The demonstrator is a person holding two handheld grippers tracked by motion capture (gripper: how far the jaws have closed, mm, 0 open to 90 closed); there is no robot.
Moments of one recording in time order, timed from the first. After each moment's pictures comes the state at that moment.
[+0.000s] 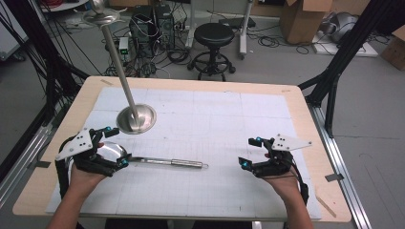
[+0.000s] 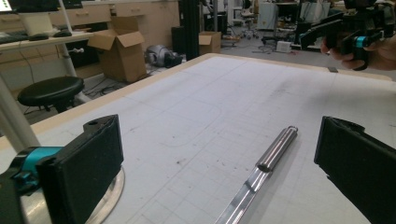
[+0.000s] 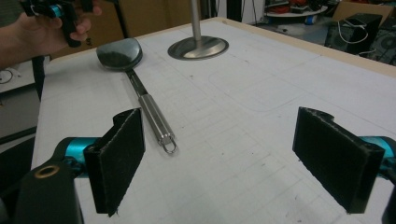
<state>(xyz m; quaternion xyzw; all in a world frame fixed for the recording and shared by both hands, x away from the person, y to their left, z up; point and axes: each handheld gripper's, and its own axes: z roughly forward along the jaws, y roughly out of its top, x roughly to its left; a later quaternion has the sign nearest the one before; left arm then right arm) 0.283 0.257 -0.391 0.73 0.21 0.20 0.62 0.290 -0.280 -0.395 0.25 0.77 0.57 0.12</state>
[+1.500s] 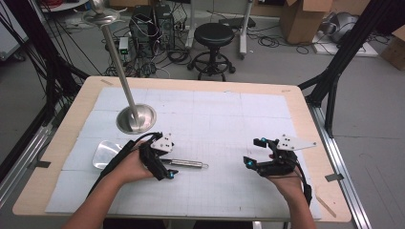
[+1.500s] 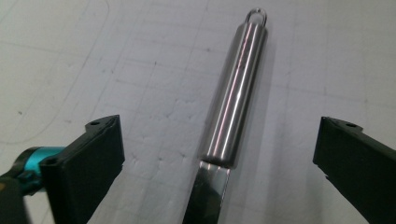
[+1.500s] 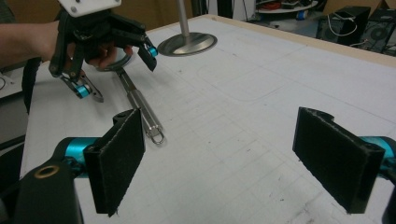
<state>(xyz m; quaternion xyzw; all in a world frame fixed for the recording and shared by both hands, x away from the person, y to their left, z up) 0.335 0.113 -0.422 0.93 0.09 0.08 0.35 0.293 -0.295 -0.402 0.27 0.77 0.57 0.12</state>
